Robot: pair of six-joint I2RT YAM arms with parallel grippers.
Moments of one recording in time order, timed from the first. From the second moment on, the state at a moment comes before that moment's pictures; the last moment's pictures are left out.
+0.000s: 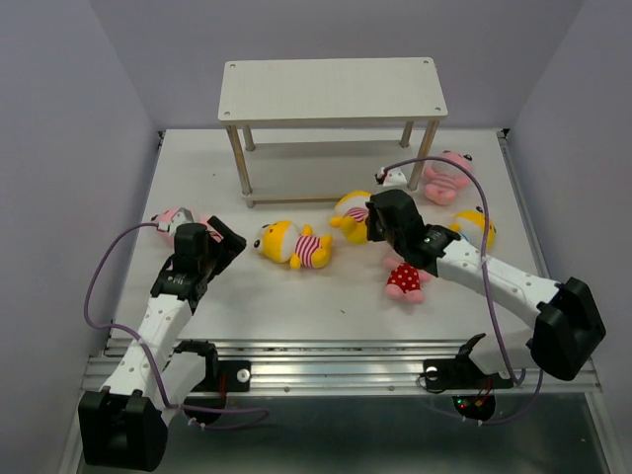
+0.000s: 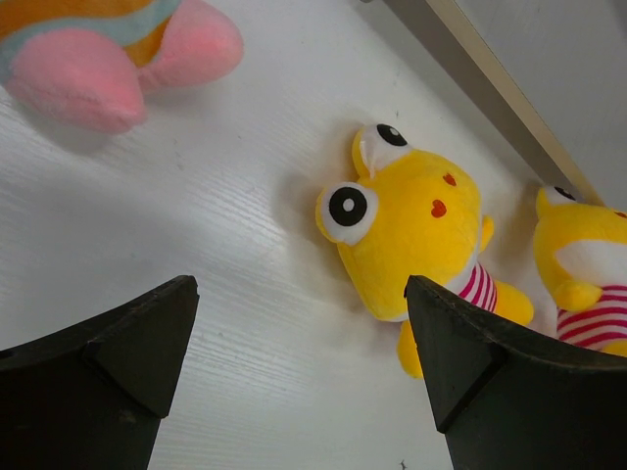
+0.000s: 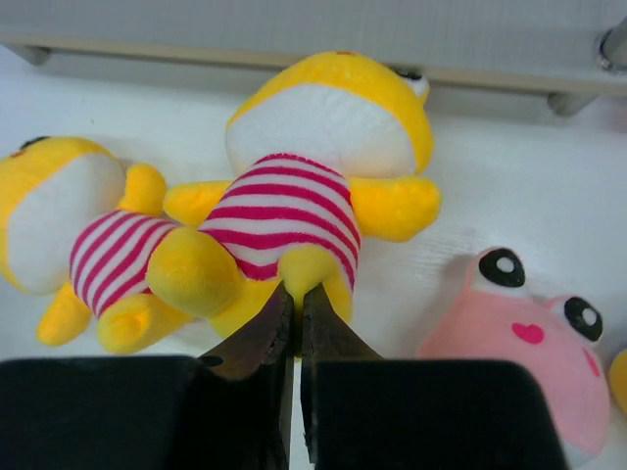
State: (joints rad) left arm -0.12 0.85 0.54 -0.35 -0.06 -0.83; right arm 0.72 1.38 0.97 -0.21 0.39 0.42
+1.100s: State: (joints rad) left arm -0.12 0.85 0.54 -0.33 -0.06 -0.82; right arm 0.70 1.34 1.12 -0.05 0.36 0.18
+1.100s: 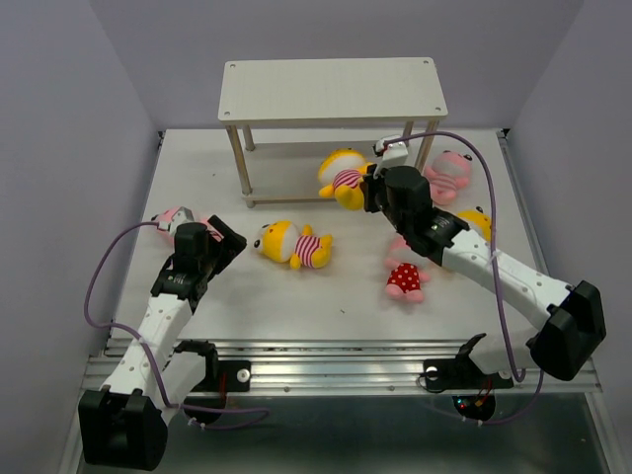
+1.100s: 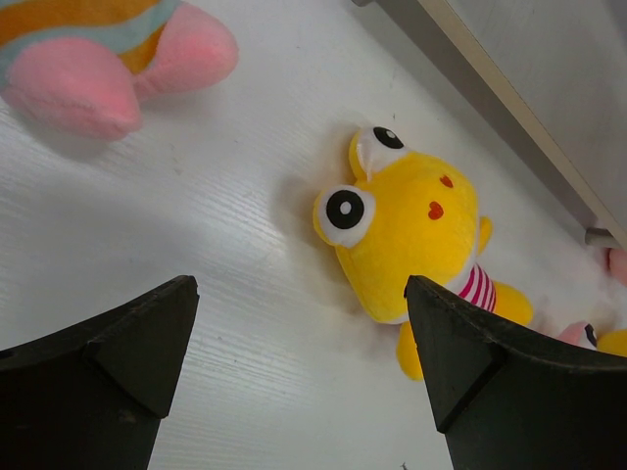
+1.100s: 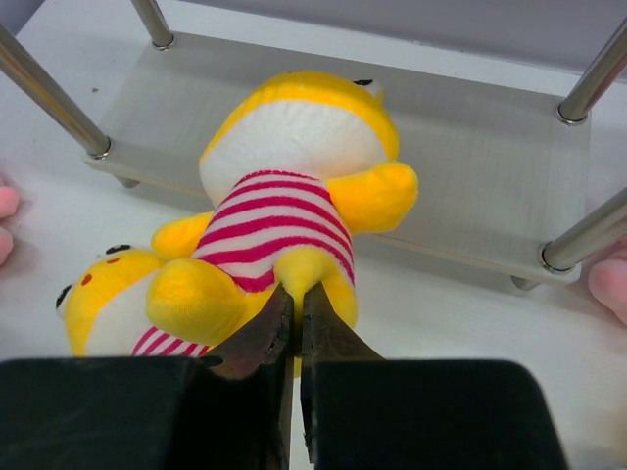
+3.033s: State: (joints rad) left arm -0.13 0.86 0.54 -0.33 -0.06 -0.82; right arm 0.39 1.71 0.97 0.44 0.31 0.31
